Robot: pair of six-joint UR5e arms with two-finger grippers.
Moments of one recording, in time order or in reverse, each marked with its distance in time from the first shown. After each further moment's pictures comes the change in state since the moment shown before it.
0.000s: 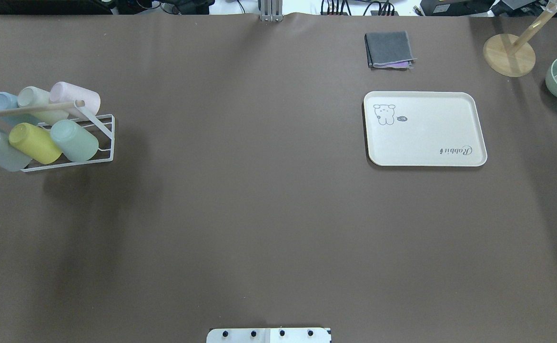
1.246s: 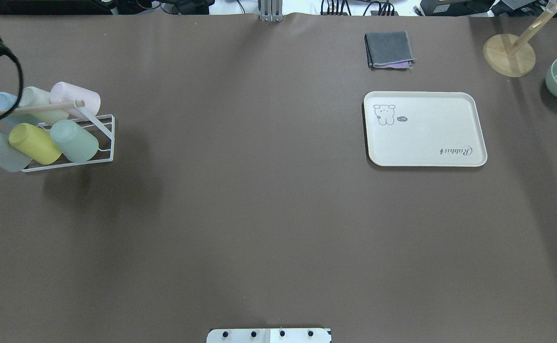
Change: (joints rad) left arm 0.507 -0.523 -0.428 0.916 0.419 0.003; right arm -0.111 0.044 0.006 0.027 0.051 0.008
